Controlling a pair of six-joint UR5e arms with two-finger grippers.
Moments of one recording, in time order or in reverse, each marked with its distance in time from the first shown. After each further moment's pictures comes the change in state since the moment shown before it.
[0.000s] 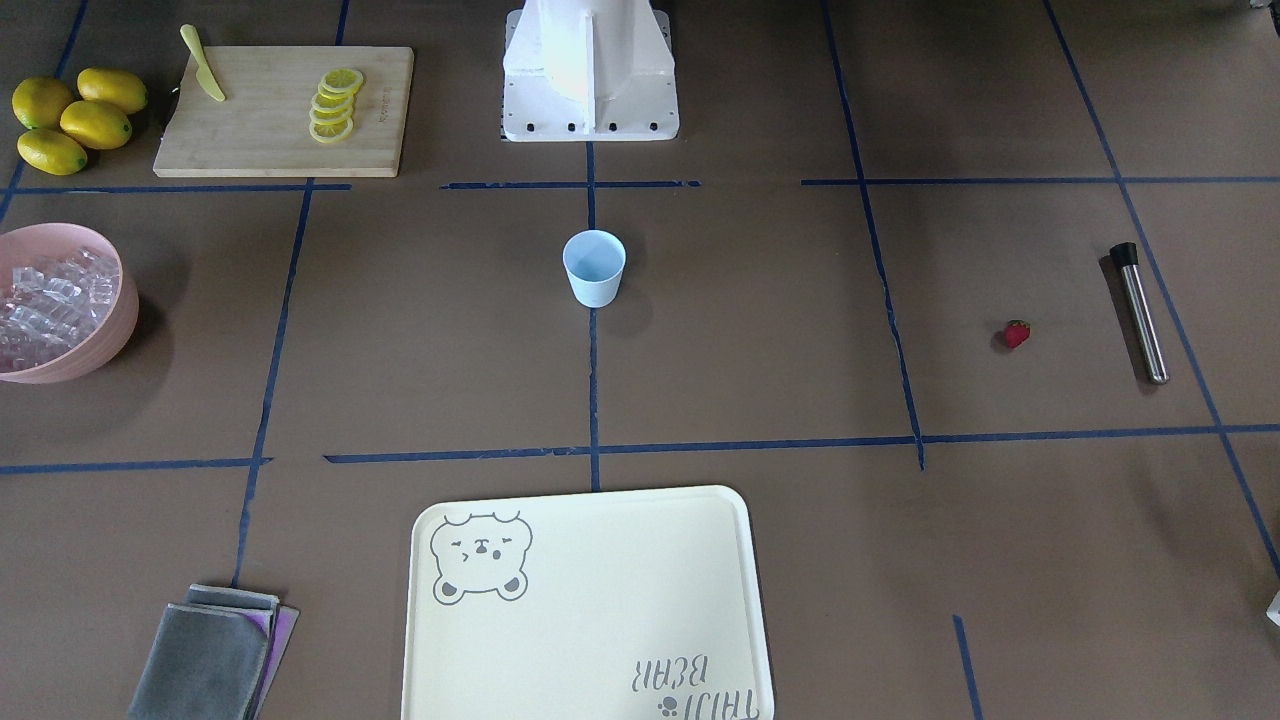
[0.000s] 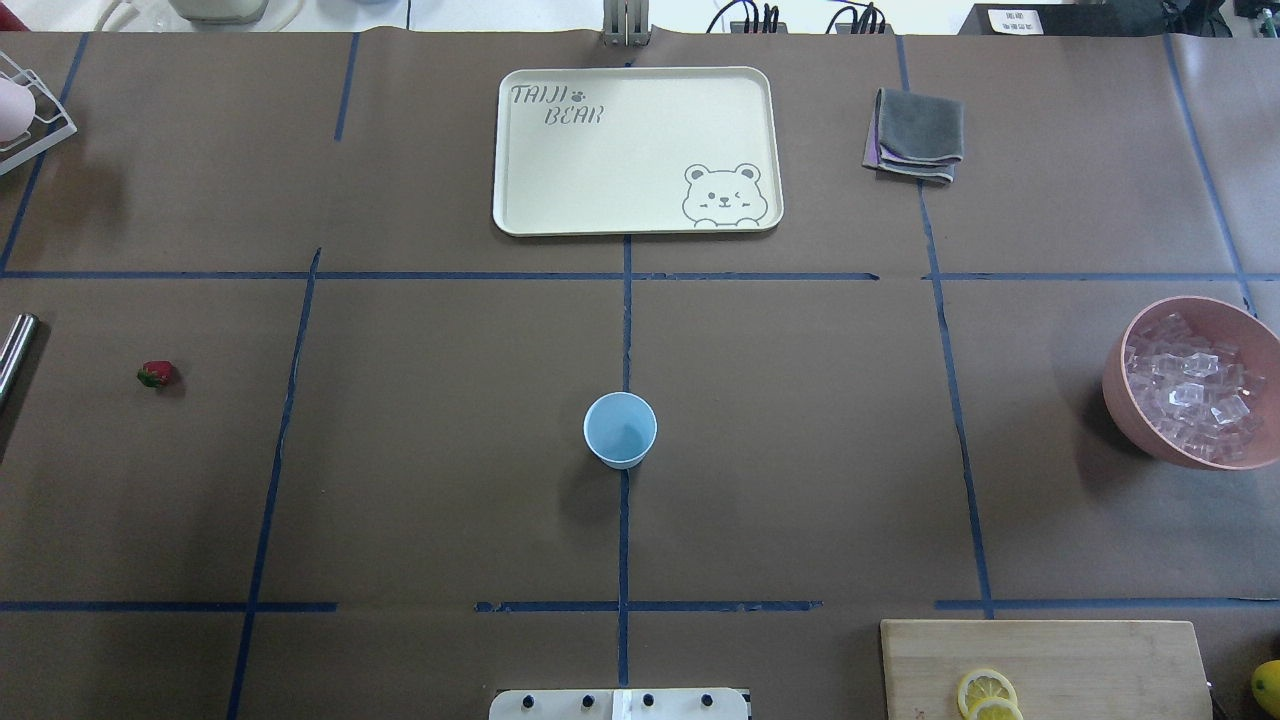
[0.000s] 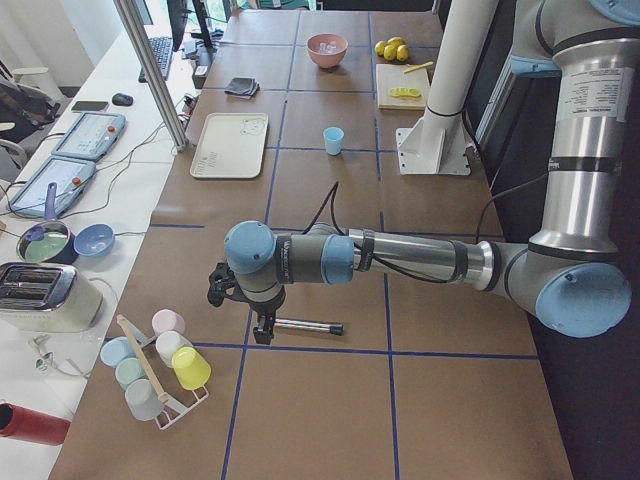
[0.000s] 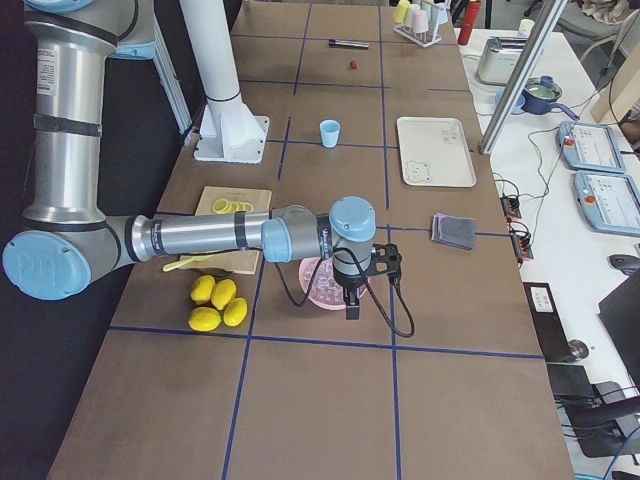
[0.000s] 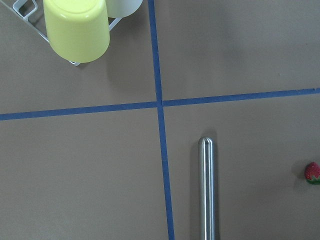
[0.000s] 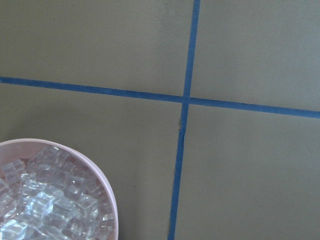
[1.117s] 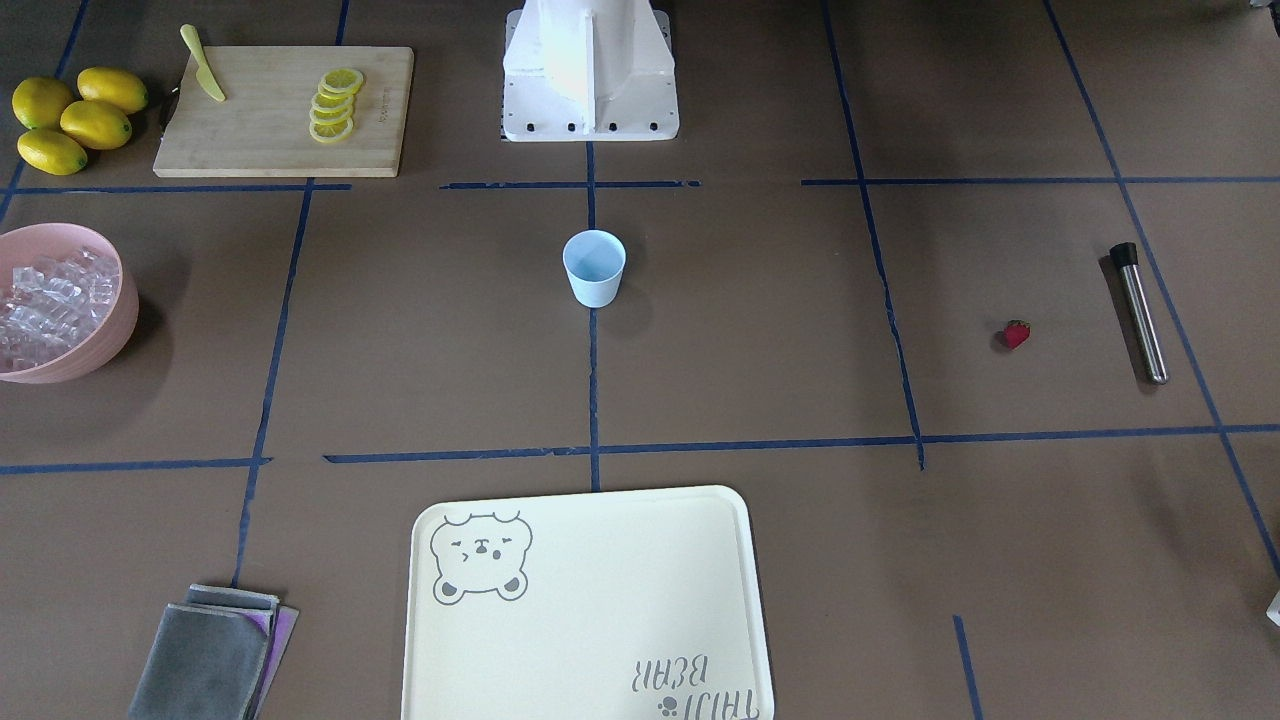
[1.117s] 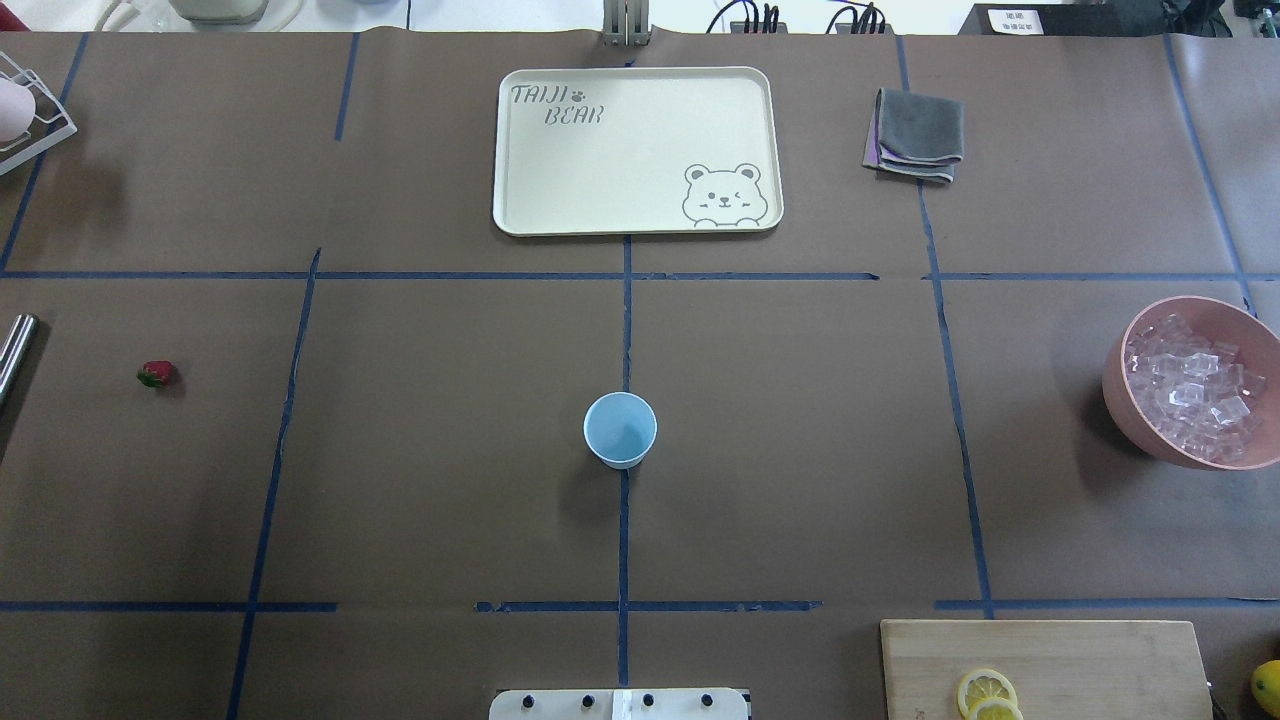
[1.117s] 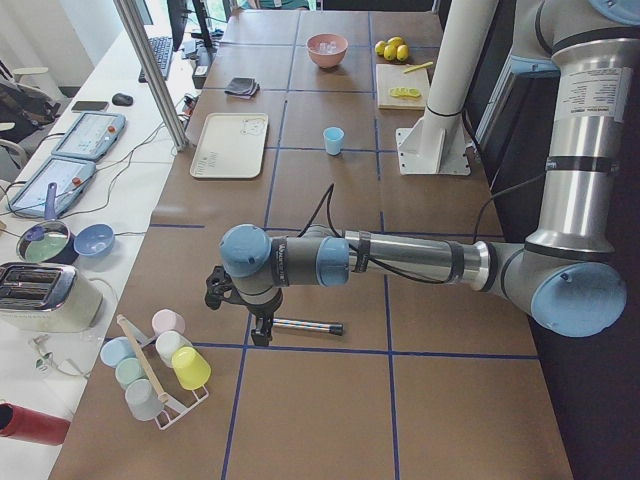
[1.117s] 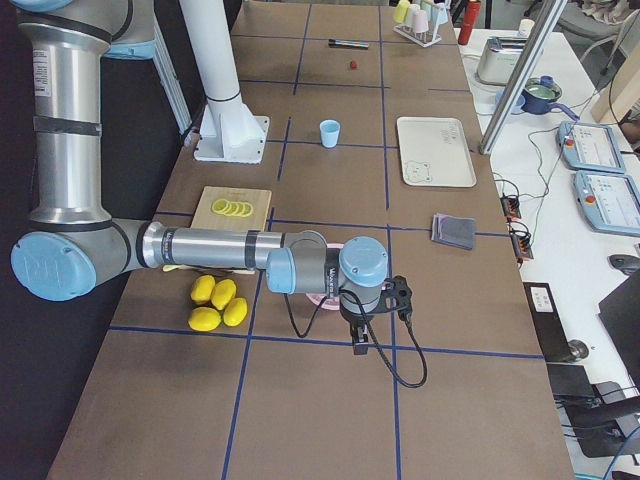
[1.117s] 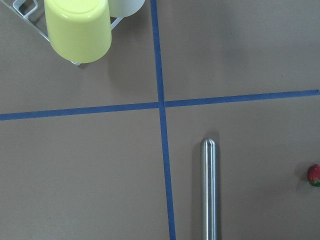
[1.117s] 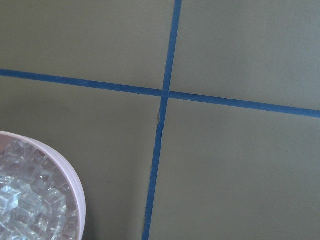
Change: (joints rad) left arm 0.002 -0.009 0.021 0.001 -0.001 0.004; right arm 0.129 0.079 -0.204 -0.008 0.040 -0.220
